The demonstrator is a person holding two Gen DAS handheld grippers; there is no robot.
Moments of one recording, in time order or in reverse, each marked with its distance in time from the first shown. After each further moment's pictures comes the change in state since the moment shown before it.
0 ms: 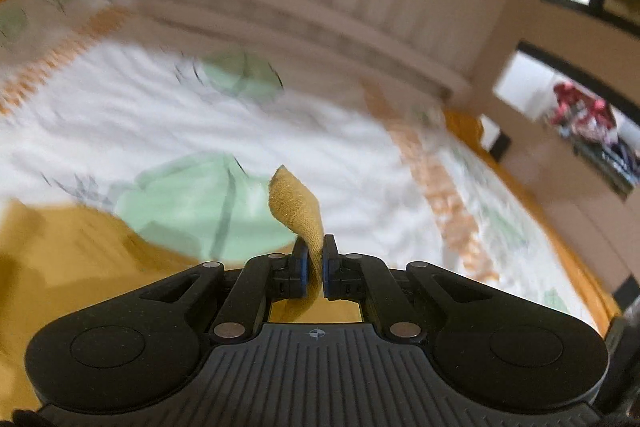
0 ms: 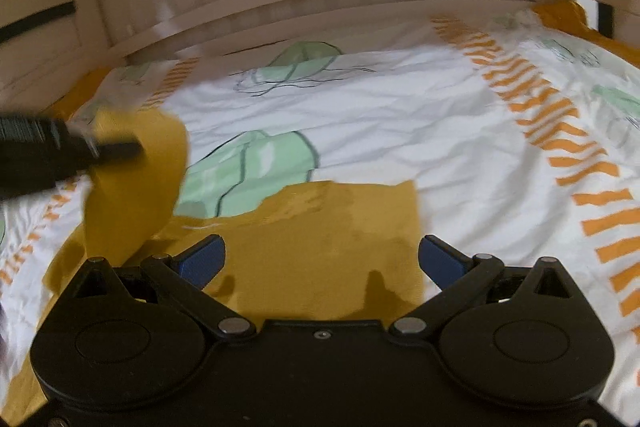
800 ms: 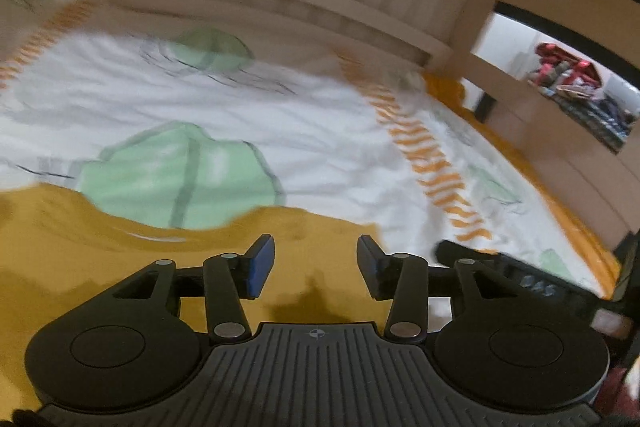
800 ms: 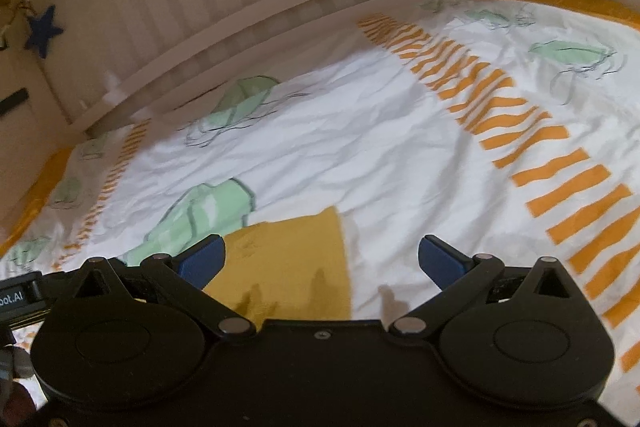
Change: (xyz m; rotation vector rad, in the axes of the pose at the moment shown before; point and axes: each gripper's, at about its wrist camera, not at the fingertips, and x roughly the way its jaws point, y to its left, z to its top) left arm -0.004 -0.022 -0.023 0.092 0.023 0.004; right arm -0.004 -0.051 0.008 0.202 -0.056 0.026
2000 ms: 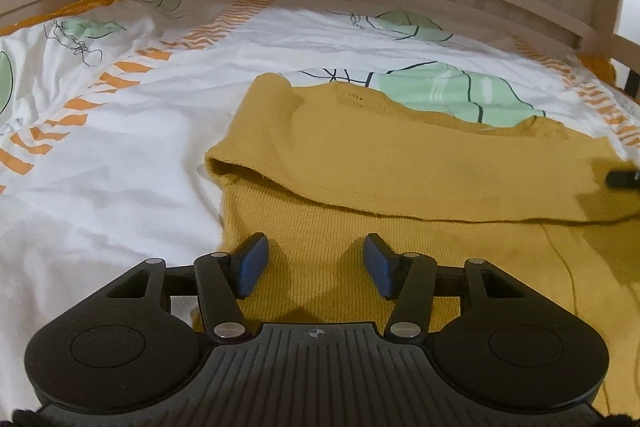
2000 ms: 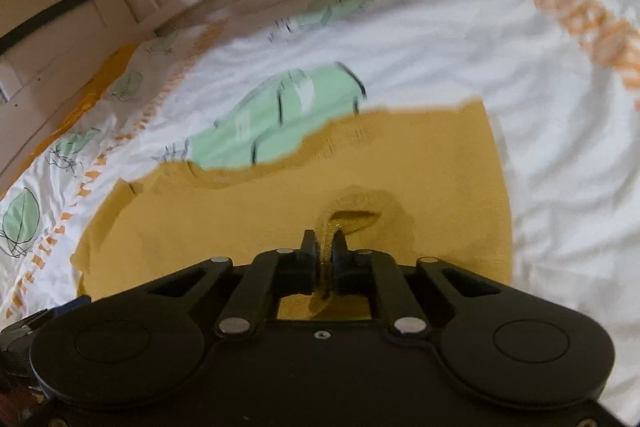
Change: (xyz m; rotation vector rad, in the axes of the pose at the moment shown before) left arm -0.057 0.148 -0.112 -0.015 -0.013 0.453; right arm 0.037 0.059 -0.043 -0.191 0.137 0.138
